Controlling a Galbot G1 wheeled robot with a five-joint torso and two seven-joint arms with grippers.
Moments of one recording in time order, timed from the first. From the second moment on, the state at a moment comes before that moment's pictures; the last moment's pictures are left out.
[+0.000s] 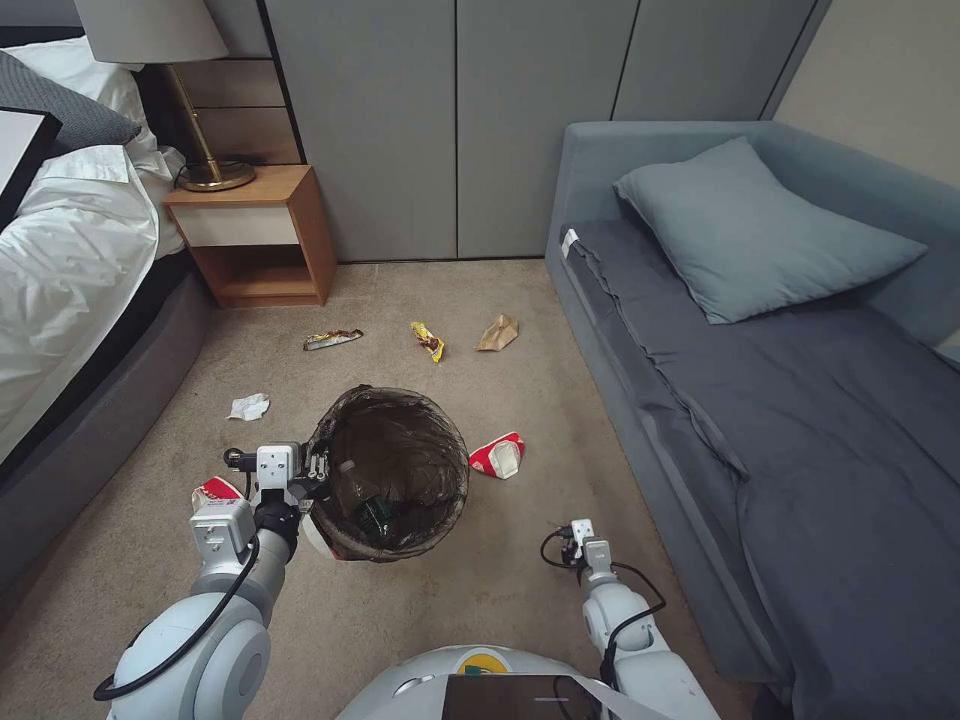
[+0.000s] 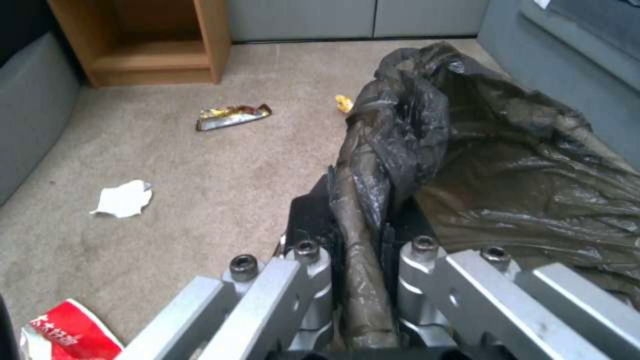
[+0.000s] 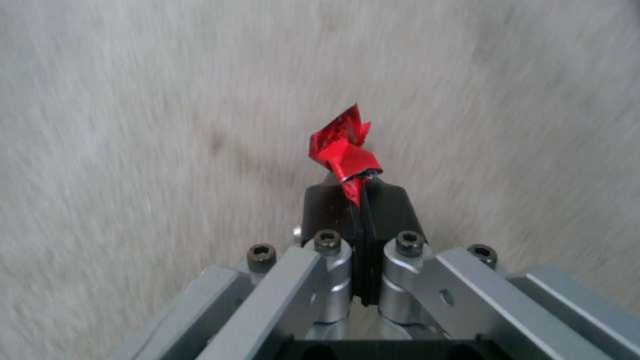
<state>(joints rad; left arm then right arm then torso) 1.73 -1.36 -0.62 -2.50 -0.32 0.59 -0.17 -1.34 1.42 0.41 1.41 0.03 -0.30 0.11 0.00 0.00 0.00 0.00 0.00</state>
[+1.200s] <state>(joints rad) 1.74 -1.35 -0.60 -2.50 -0.34 0.60 -0.17 -1.38 1.01 0.37 2.30 0.55 -0.48 0.07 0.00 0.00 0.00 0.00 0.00</state>
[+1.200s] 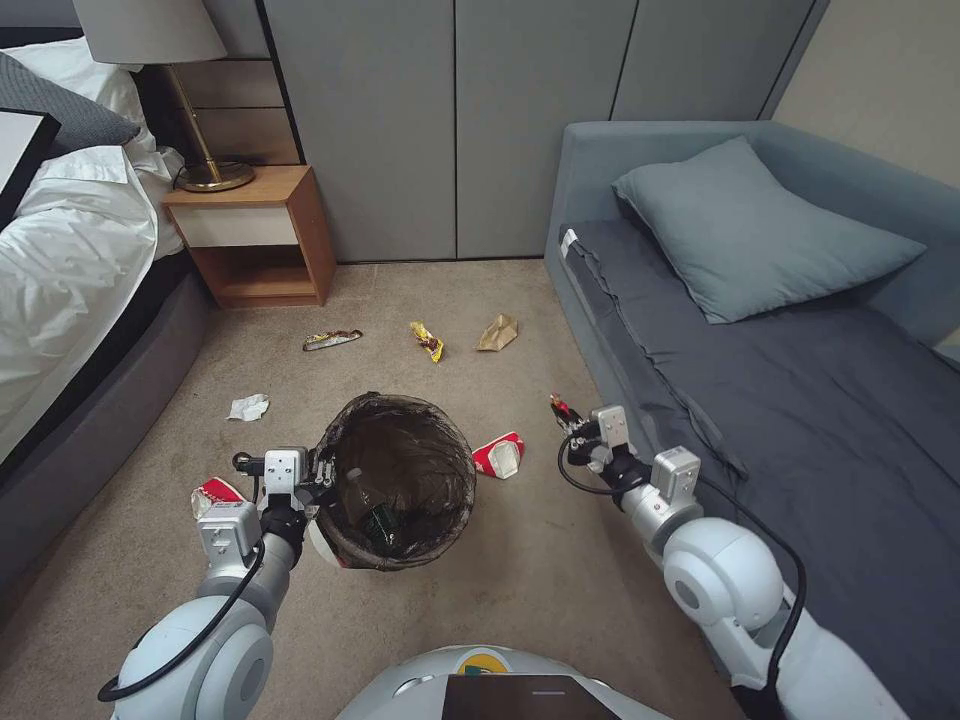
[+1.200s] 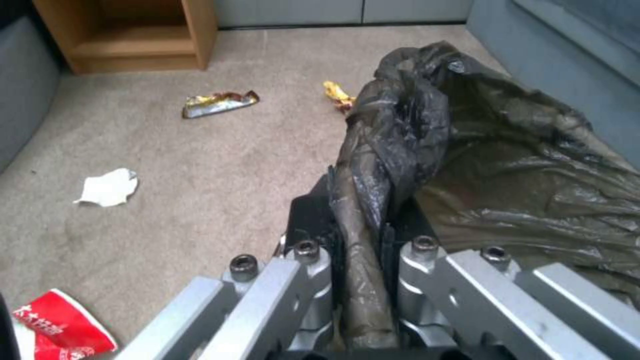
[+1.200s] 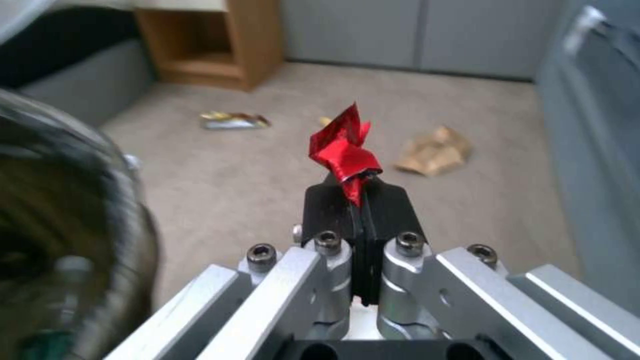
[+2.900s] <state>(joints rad) 1.71 -1.34 -0.57 -2.50 -0.34 0.62 -0.17 -0.70 0.87 -0.32 2.28 1.01 -0.61 0.23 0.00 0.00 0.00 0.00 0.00</state>
